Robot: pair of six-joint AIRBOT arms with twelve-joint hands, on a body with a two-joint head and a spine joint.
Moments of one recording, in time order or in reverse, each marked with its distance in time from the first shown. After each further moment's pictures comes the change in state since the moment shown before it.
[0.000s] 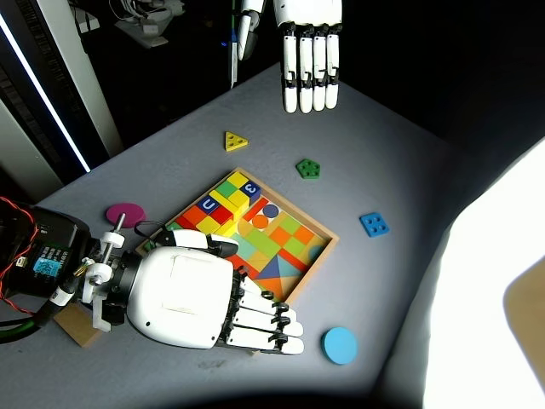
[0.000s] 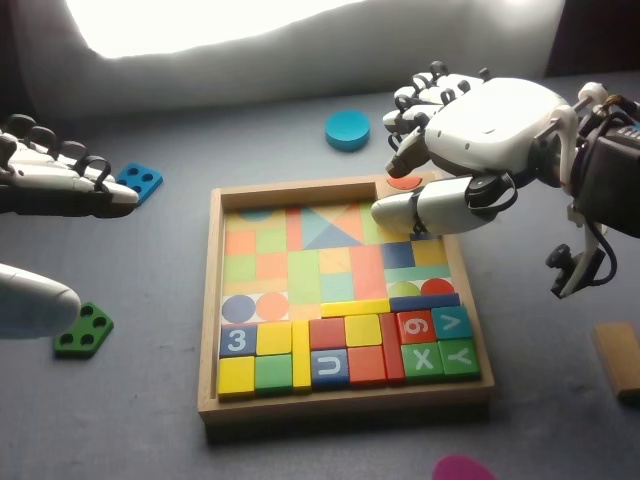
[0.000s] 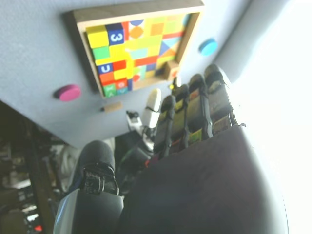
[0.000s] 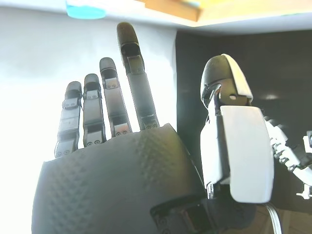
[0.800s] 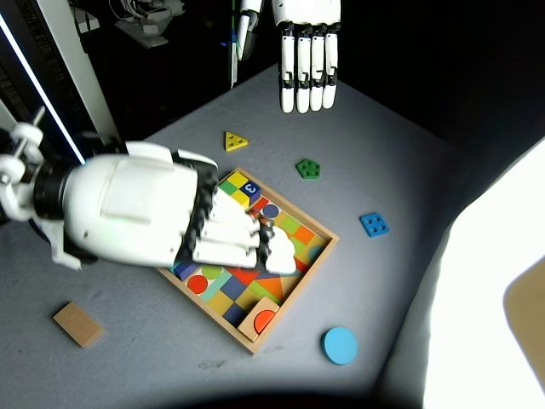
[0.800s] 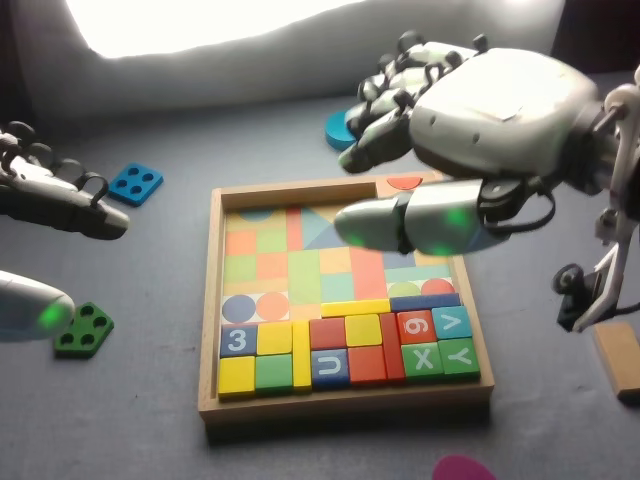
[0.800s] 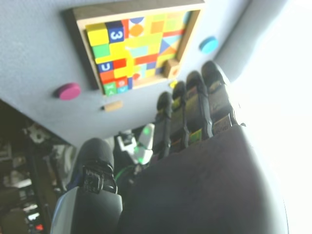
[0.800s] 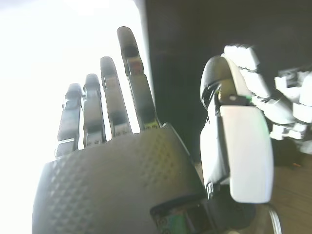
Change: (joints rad) left arm -0.005 0.006 -0.003 0.000 0.000 0.000; right arm 0.112 0.244 -0.415 0.050 0.016 -0.060
